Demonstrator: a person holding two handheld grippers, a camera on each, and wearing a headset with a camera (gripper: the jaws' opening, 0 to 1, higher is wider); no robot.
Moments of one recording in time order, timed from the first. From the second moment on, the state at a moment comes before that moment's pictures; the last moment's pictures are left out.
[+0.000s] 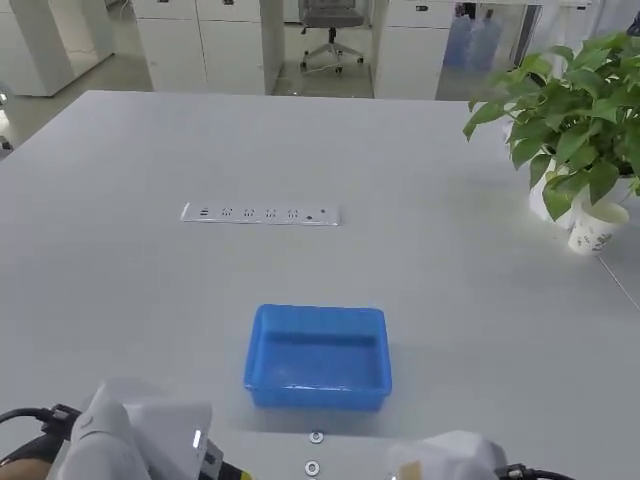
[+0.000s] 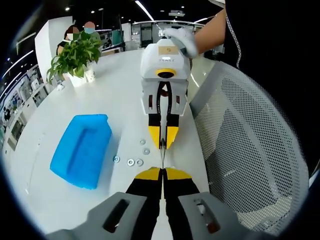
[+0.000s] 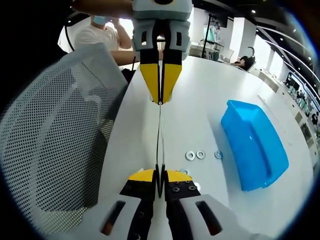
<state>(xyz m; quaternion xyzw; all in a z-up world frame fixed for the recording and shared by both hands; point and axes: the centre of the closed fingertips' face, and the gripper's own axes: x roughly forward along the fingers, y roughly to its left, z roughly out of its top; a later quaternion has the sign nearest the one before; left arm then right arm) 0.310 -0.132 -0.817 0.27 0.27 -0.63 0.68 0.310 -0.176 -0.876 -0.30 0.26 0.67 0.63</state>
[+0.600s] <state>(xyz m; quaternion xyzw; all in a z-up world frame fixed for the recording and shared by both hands) 0.316 -0.154 -0.785 0.25 0.23 -0.64 0.69 0.315 -0.175 -0.866 -0.28 0.25 0.66 0.65</state>
